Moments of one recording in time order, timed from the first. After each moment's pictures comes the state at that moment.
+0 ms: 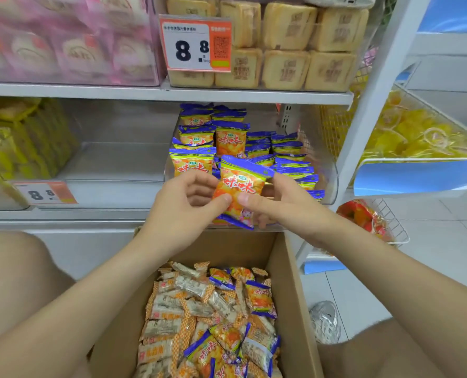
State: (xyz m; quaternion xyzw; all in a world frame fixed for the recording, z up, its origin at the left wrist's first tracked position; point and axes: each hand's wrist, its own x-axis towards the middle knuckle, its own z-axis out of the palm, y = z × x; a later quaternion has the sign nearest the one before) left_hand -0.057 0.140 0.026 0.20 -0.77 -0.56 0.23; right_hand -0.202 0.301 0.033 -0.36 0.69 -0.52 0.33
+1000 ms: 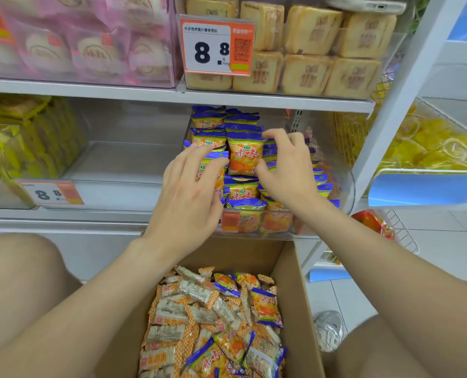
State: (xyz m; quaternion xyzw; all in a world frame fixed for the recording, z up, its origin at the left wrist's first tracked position) left_hand -0.070 0.106 0.009 0.09 -0.94 -0.08 0.33; right_hand -0.255 0.229 0.021 -0.36 0.86 -0.34 -0.13
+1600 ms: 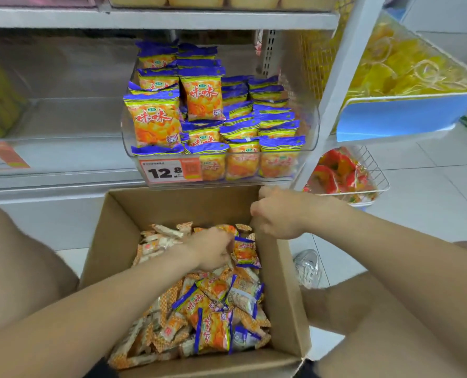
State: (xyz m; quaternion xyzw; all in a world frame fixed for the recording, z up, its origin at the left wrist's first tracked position) left_hand -0.095 0.183 -0.176 0.02 -0.96 -0.15 -0.24; right_hand -0.212 0.343 -0.043 -0.52 0.80 0.19 0.21
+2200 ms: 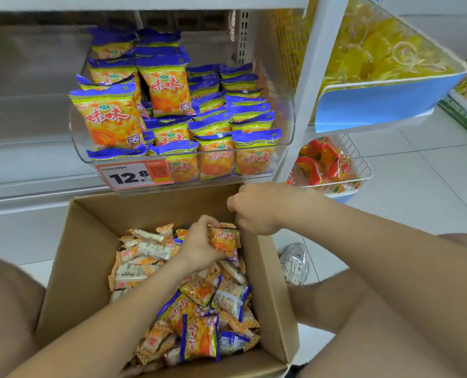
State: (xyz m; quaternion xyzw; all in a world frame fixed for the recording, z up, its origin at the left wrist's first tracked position) left_hand -0.111 0.203 -0.216 0.24 -0.85 -0.46 -0.12; right_hand -0.221 0.337 -0.042 -0.50 0.81 0.18 0.23
